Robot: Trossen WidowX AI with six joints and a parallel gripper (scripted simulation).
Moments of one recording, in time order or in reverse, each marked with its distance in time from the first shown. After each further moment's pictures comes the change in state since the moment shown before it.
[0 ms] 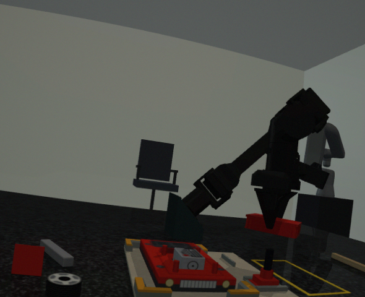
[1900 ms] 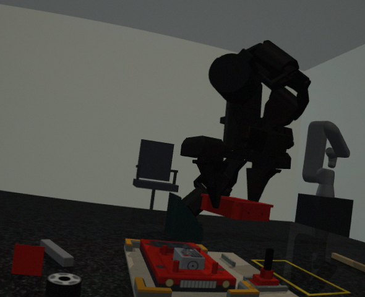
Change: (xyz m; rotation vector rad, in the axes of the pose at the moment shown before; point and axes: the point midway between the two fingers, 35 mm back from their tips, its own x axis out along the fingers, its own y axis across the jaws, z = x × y) arm -0.034 -0.123 -0.043 0.562 -0.030 -0.007
